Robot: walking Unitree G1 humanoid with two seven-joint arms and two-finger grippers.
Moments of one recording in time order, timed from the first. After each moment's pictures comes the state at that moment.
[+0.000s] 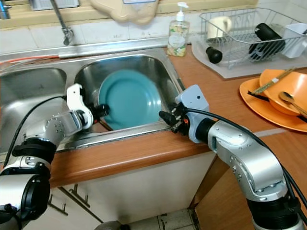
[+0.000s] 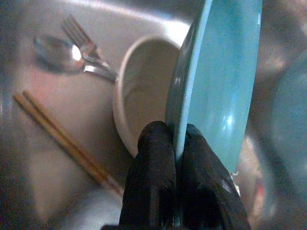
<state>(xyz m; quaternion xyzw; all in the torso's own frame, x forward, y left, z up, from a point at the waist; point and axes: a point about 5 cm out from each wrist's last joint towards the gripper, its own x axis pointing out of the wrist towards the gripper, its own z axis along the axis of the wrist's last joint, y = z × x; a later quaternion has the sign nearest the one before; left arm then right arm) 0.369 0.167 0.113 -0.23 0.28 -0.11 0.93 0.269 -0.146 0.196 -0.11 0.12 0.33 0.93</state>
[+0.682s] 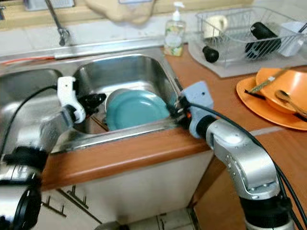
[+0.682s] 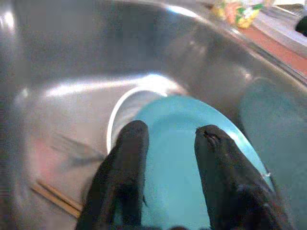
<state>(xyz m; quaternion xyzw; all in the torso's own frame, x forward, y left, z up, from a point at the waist) 0.359 0.185 0.143 -0.10 0.12 -0.19 0.97 0.280 -0.153 0.195 -0.10 0.10 0.22 0.96</state>
